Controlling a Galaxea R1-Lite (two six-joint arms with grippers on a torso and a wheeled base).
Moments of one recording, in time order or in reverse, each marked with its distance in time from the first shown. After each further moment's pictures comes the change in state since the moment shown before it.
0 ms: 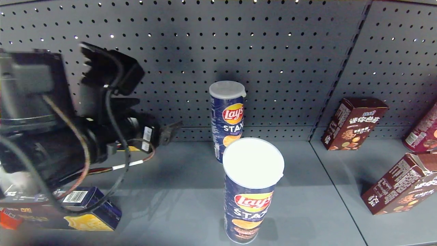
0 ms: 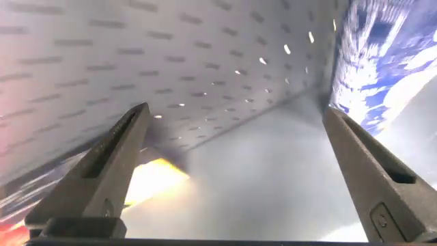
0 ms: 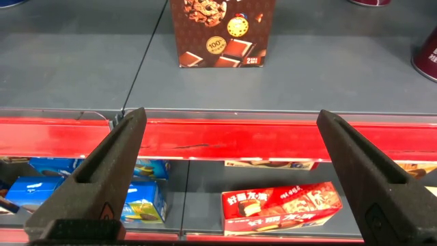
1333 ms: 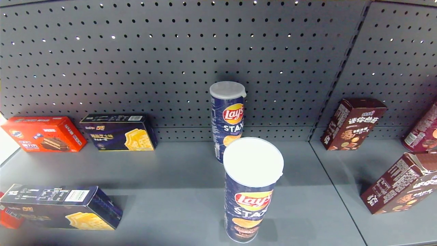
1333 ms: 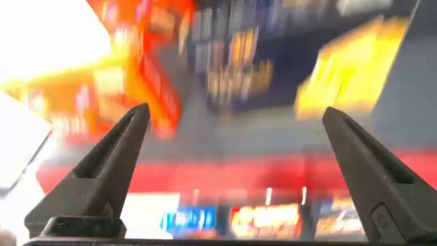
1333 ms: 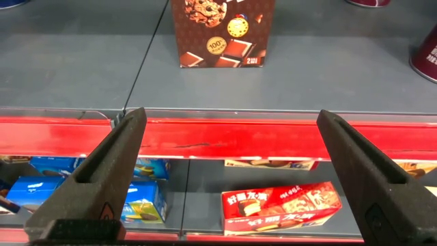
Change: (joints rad) left arm 0.518 -1.272 0.835 0.287 -0.111 -0.006; right arm 0.000 0.000 0.000 0.000 0.000 0.000
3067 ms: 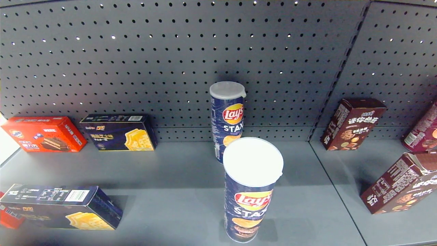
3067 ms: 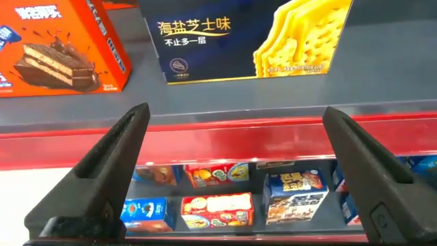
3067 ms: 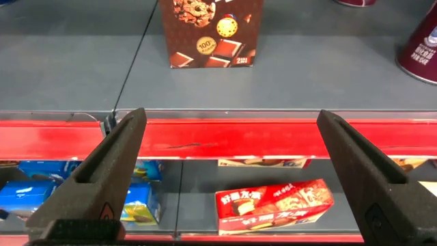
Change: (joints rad) left arm 0.039 -0.149 0.055 0.091 -0.136 -0.160; right arm -0.001 0.000 -0.001 -0.003 -0.037 -0.007
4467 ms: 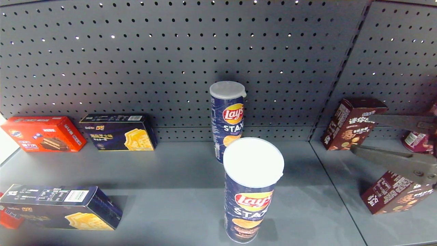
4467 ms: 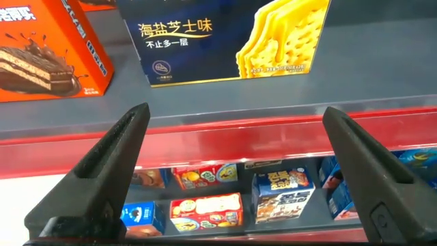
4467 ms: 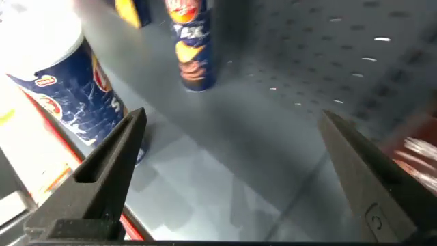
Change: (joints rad) left arm 0.000 0.000 0.000 0.000 -0.062 -0.015; right arm 0.501 1.101 -0.864 -0.078 0.247 -0.153
